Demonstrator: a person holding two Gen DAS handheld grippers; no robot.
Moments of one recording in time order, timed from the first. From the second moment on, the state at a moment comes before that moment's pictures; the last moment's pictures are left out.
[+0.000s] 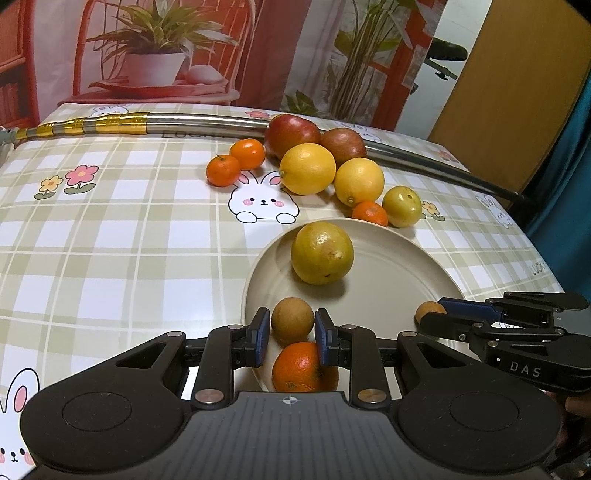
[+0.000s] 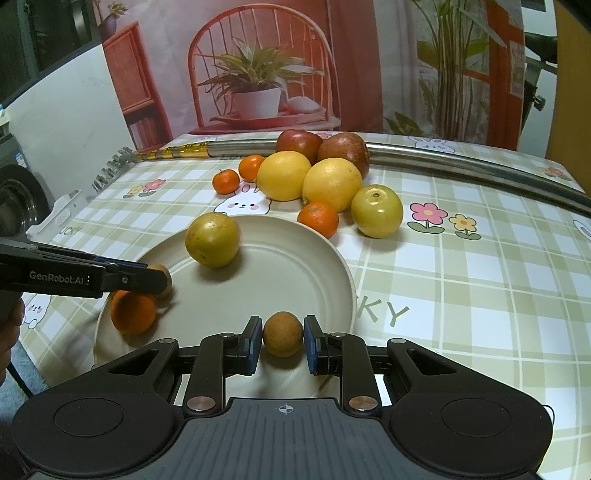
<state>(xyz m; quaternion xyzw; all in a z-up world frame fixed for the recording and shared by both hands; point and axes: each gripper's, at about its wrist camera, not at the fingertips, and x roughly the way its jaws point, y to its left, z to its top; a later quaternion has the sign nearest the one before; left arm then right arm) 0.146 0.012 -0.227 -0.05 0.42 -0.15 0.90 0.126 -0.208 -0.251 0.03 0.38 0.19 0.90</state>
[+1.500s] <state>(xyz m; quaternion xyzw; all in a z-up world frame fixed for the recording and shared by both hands) 0.276 0.037 -0.209 -0.03 0.36 -0.11 0.93 0.226 -0.258 -0.189 0.02 0.27 0.14 0.95</state>
